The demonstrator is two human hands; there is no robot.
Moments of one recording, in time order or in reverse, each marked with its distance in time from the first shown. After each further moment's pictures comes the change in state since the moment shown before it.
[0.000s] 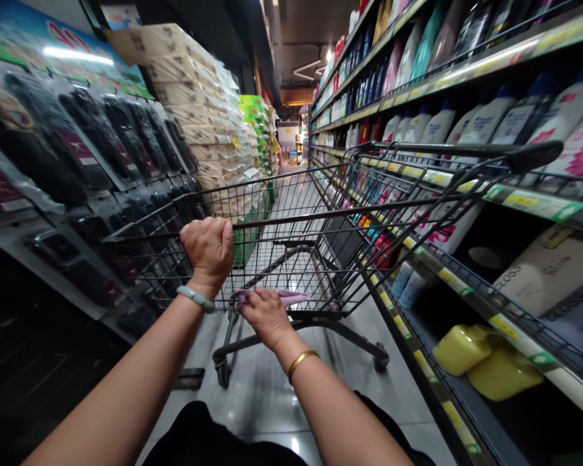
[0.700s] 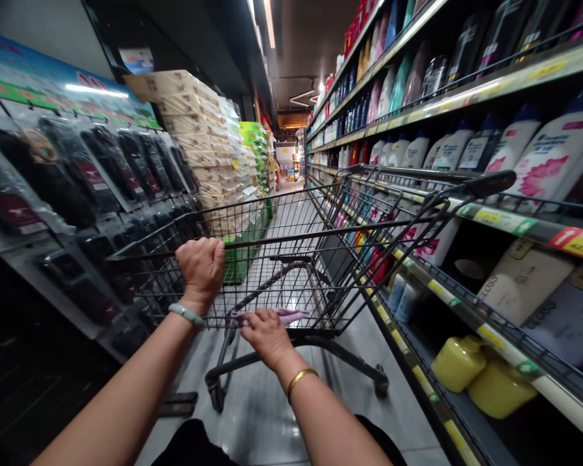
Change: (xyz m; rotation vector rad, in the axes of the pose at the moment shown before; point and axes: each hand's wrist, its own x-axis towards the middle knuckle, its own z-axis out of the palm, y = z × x) left_hand 0.001 -0.012 -0.007 0.051 0.028 0.041; right_hand -0.003 0.002 -0.013 -0.026 0.025 -0.040
